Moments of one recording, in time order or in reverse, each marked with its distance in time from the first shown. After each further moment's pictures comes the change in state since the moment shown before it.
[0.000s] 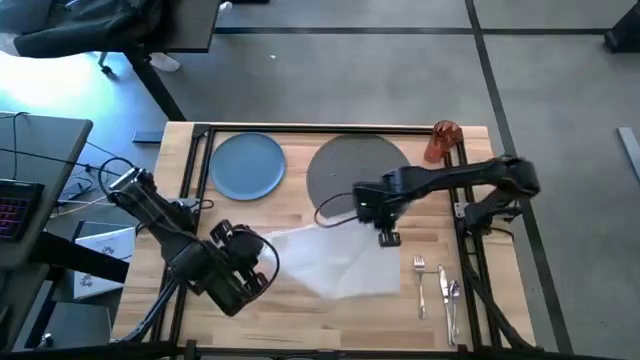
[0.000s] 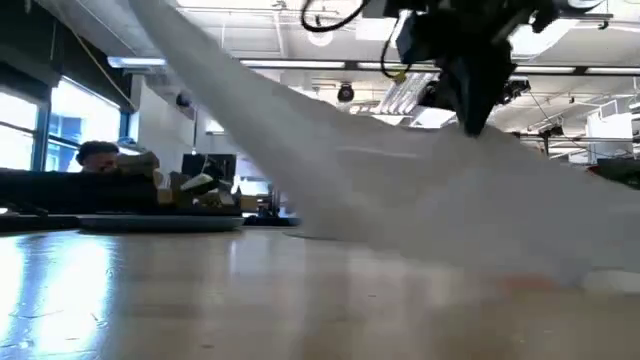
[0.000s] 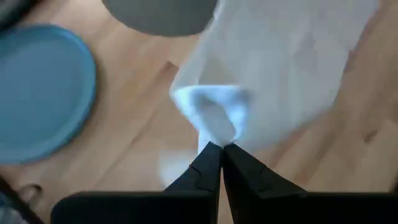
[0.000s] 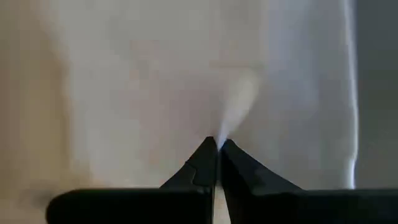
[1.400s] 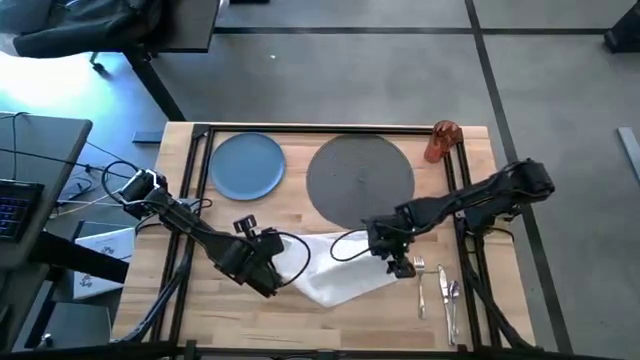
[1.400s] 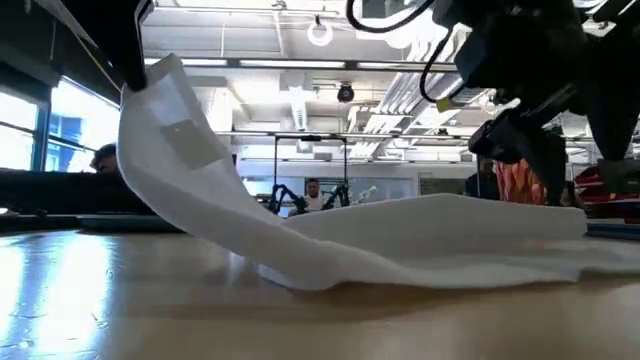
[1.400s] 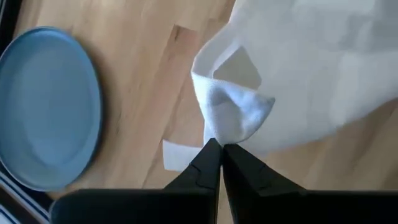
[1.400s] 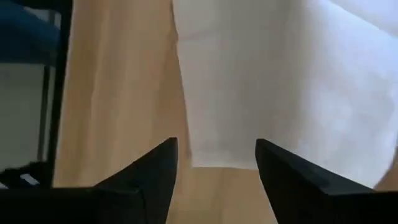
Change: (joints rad) left arm 0.142 0.059 -0.230 0.185 0.147 0.354; right arm 0.187 -0.041 -0.341 0.394 -0.313 0.121
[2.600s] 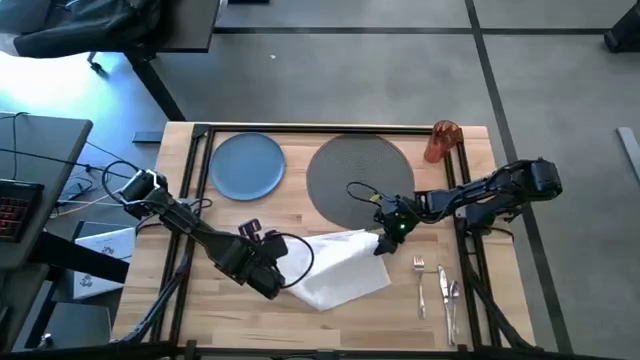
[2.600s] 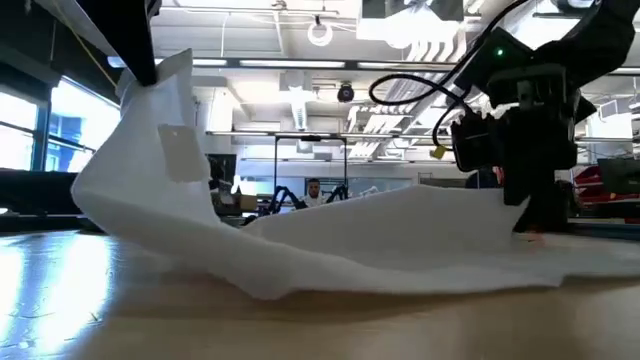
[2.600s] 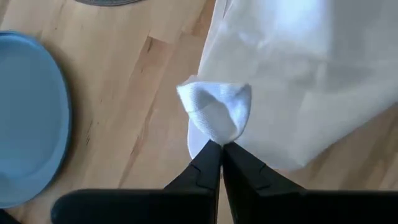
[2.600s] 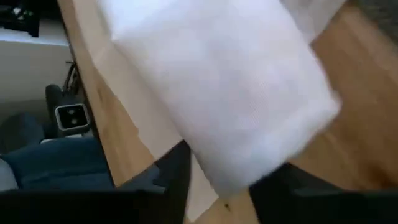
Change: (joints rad) left arm 0.001 -0.001 0.000 0.099 0.026 0.006; right arm -0.217 -0.095 -0.423 0.732 -0.165 0.656
